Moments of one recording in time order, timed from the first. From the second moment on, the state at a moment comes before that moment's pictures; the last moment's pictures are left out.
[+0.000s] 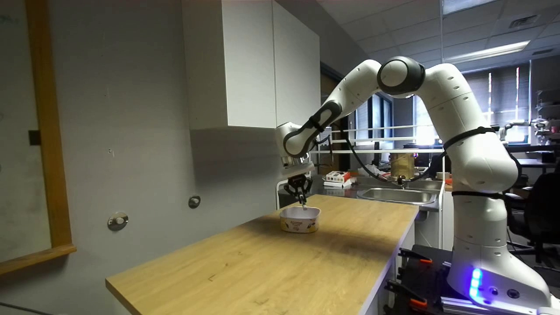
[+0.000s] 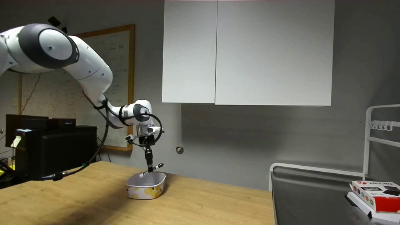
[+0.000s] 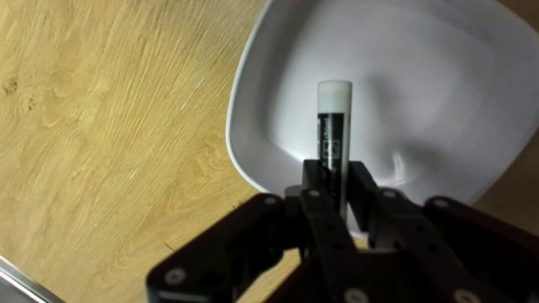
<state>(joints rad) 0.11 0.35 -0.15 -1.86 -0.26 2.11 1.01</state>
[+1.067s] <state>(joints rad) 0.12 0.38 -0.14 -1.88 -0.30 2.07 1.01</state>
